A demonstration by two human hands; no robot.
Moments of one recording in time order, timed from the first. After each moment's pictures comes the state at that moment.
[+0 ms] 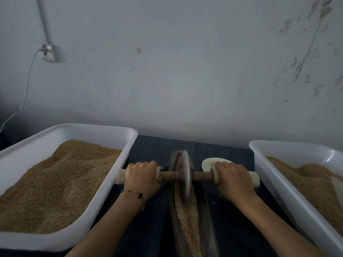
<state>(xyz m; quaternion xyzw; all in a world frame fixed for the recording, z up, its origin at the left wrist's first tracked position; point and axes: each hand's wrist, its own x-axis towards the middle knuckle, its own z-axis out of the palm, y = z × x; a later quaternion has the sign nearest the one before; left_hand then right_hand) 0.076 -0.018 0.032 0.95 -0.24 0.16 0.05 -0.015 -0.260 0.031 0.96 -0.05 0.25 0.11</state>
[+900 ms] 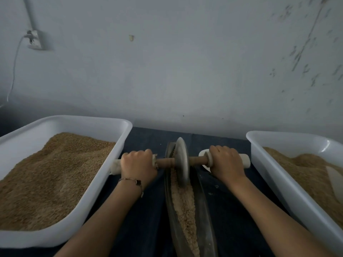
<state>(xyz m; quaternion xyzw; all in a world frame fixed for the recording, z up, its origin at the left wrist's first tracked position) 0.089 -0.028 0.029 0.96 -0.19 0.21 0.05 0.011 -0.265 0.033 0.94 -0.05 0.32 0.10</state>
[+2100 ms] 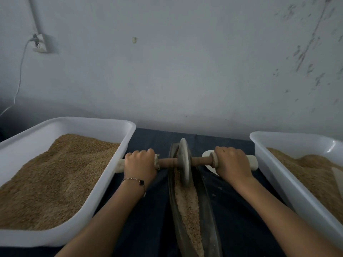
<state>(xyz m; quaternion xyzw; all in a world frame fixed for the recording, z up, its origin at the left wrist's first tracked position) 0.092 -0.026 0.031 0.96 -0.20 0.21 0.03 0.011 -0.272 0.034 0.96 -0.08 0.25 0.11</state>
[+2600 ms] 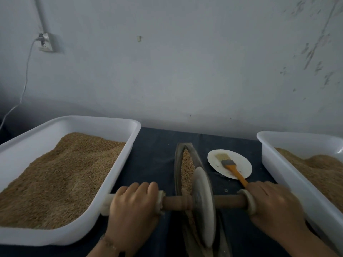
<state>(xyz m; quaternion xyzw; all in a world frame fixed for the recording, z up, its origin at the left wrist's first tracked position) -0.009 0.029 0.015 0.87 -0.33 0.35 0.09 -0.101 -0.262 0.020 0.93 0.04 0.35 0.06</state>
